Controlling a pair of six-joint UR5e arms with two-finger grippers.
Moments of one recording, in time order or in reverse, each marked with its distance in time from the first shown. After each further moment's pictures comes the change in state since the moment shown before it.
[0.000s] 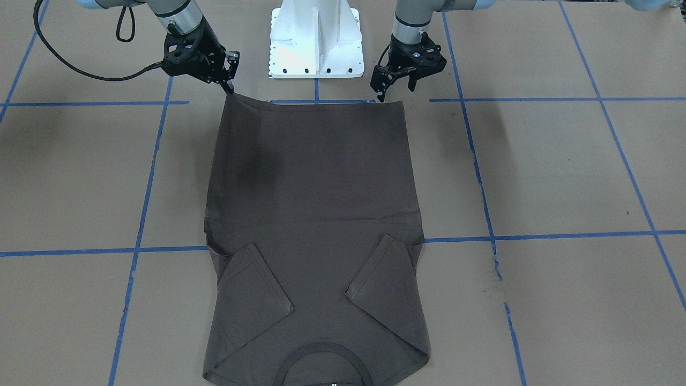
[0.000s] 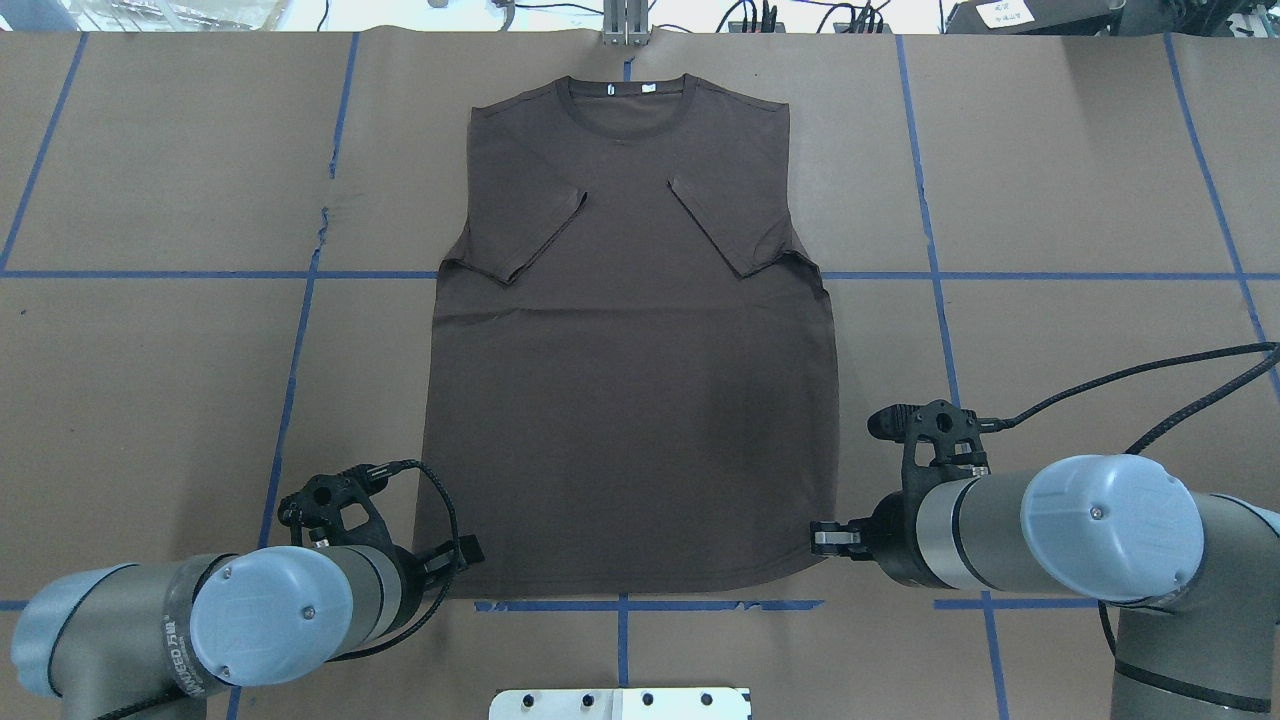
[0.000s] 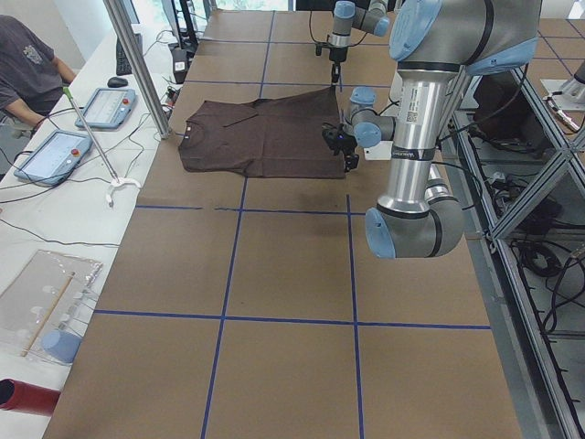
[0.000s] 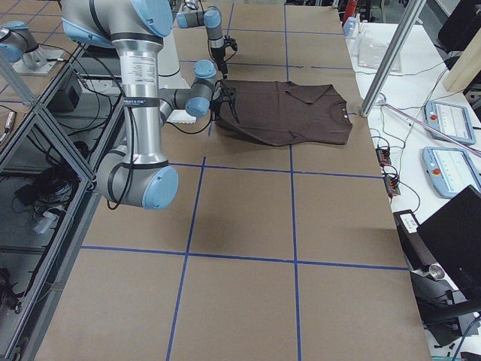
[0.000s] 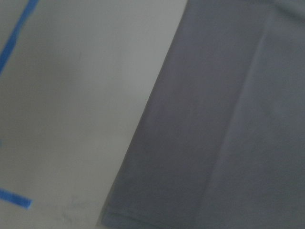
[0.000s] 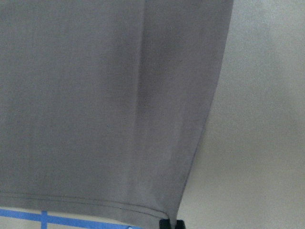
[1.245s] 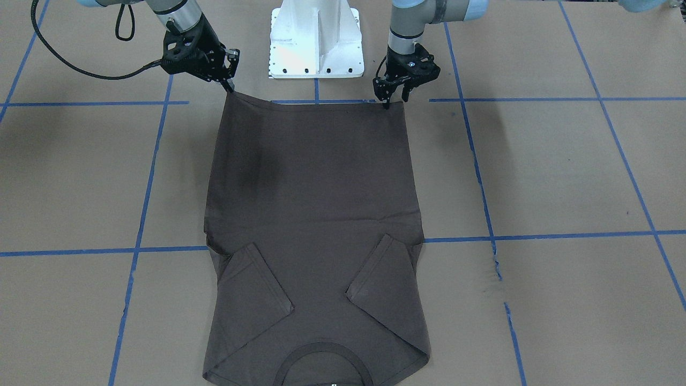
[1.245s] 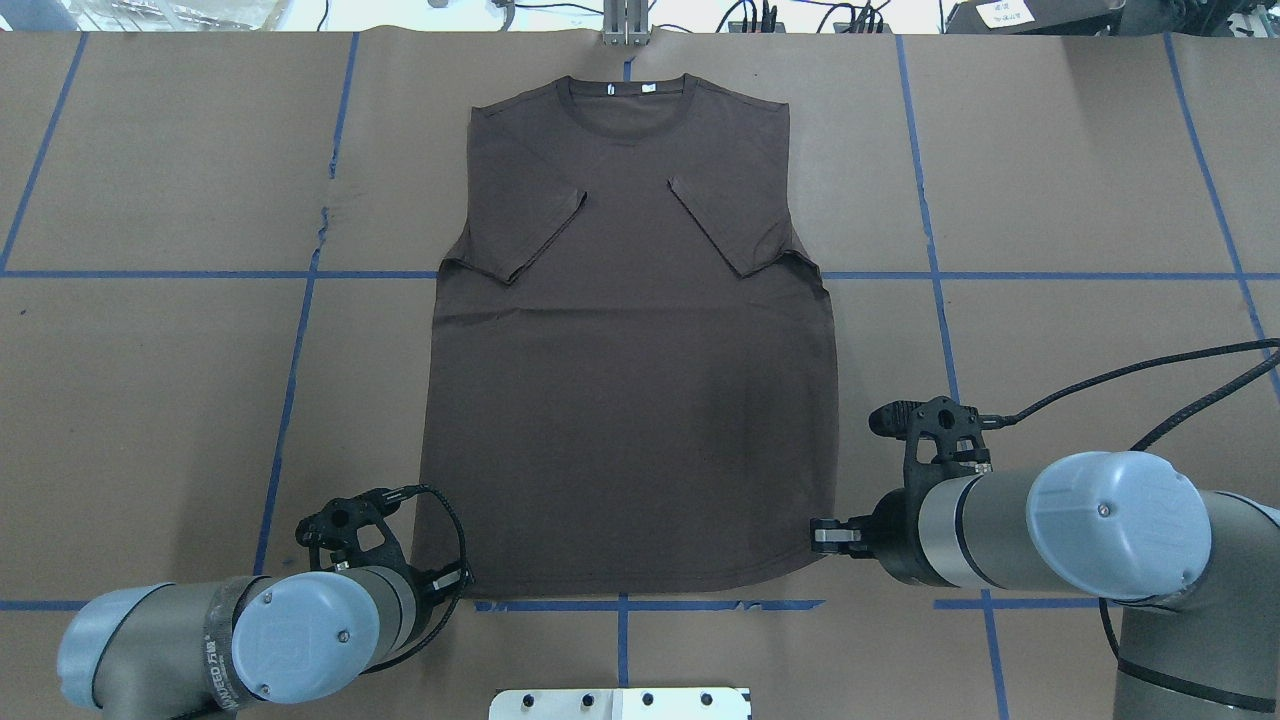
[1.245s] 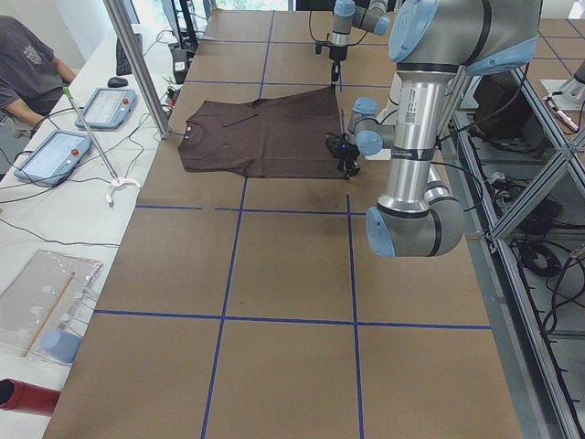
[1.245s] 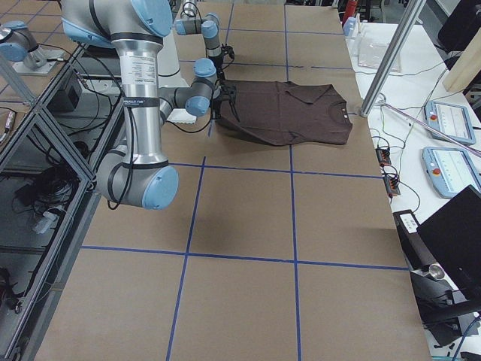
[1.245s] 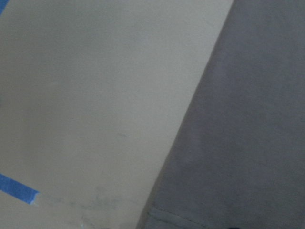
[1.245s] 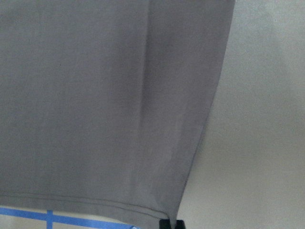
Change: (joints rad) left arm 0.029 -0.005 0.071 -0.030 0.020 -0.012; right arm 0.004 0.000 0.006 0.000 0.002 -0.001
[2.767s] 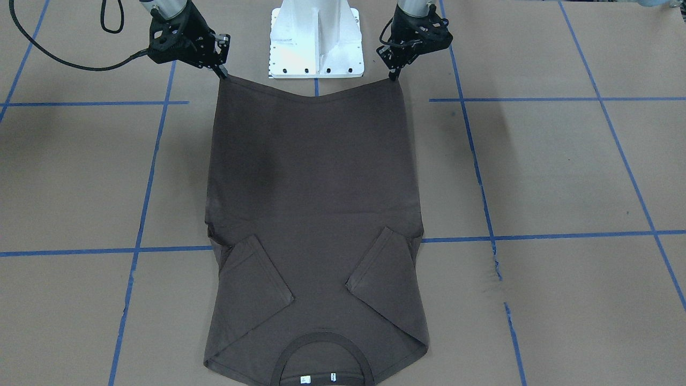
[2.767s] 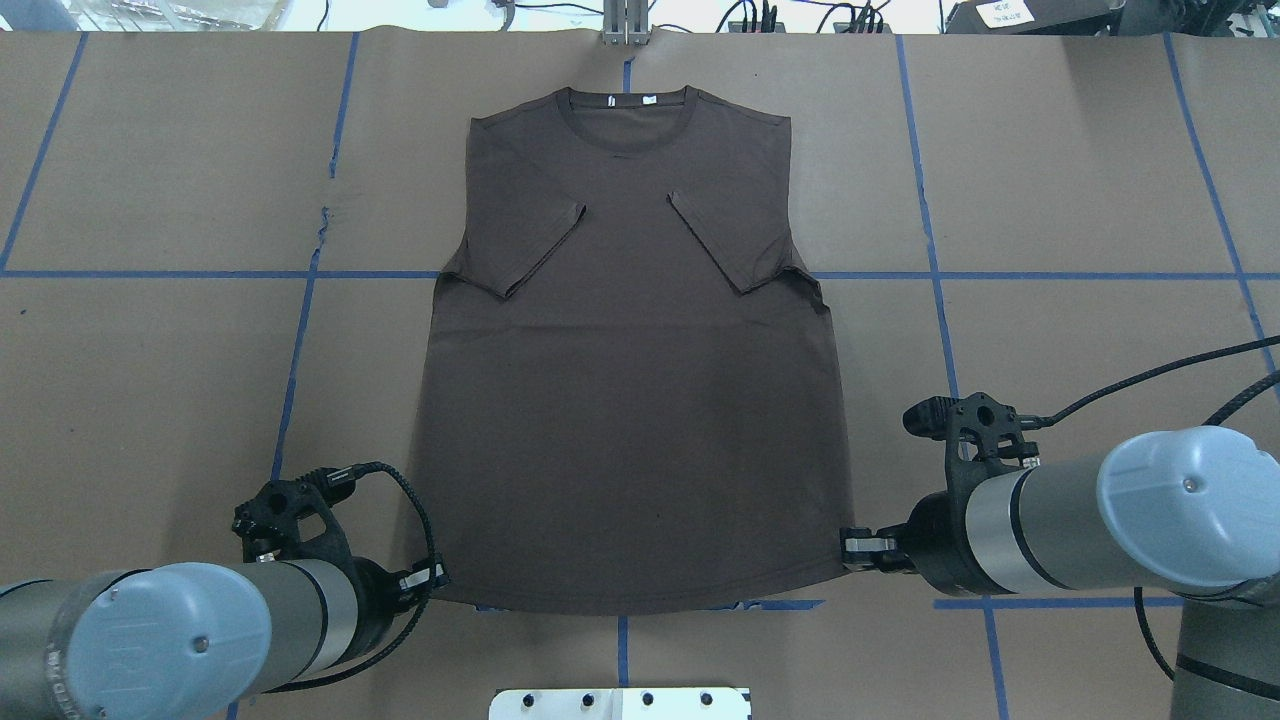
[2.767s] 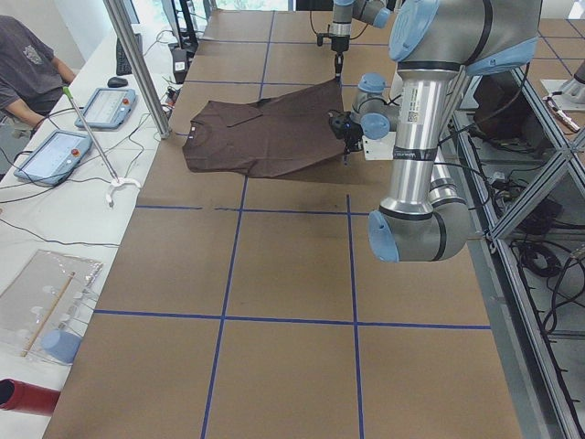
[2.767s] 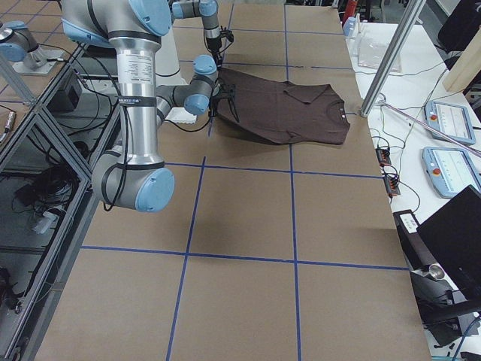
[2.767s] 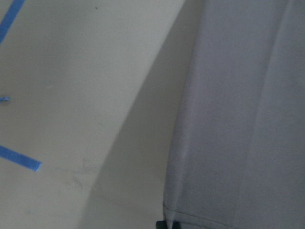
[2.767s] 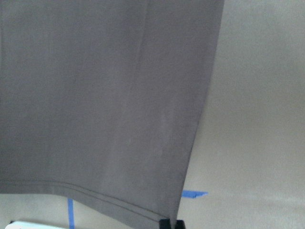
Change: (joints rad) left arm -0.016 0.062 -0.268 0.060 -0.036 0.002; right arm 0.037 -0.060 0.096 -0.003 0.148 0.011
